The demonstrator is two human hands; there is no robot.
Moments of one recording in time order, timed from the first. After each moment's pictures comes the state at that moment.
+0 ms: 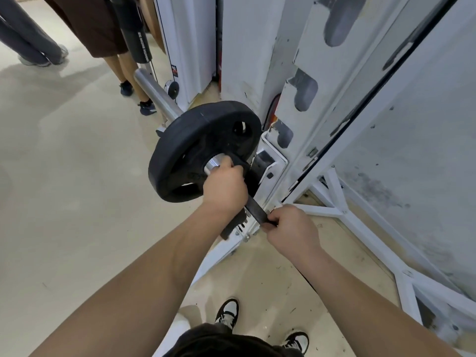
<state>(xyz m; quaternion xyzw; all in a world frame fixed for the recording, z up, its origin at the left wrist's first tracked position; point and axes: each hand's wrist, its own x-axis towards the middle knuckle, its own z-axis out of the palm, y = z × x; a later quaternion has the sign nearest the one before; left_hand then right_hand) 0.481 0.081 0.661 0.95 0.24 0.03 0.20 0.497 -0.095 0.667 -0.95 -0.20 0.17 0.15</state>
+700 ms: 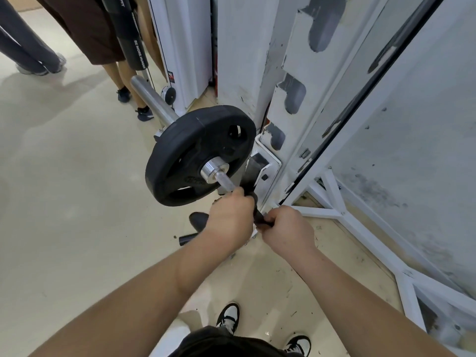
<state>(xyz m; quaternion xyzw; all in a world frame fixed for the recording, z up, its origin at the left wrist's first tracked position) 0.449 0.041 0.672 0.98 0.13 -0.09 0.10 0.496 -0.094 0.666 -0.96 -0.17 0.17 0.15</state>
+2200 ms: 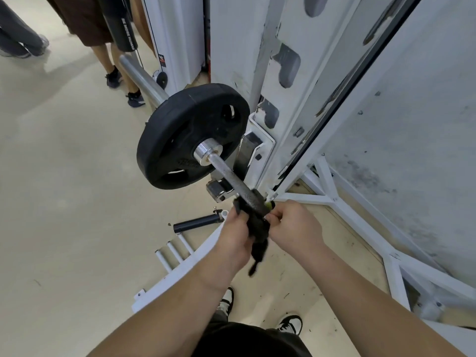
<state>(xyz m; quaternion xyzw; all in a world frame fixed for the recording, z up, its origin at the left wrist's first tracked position) 0.415 -0.023 0.603 0.30 0.42 -0.02 0.85 0.476 -0.128 0.669 -0.97 -0.14 0.16 0.14</state>
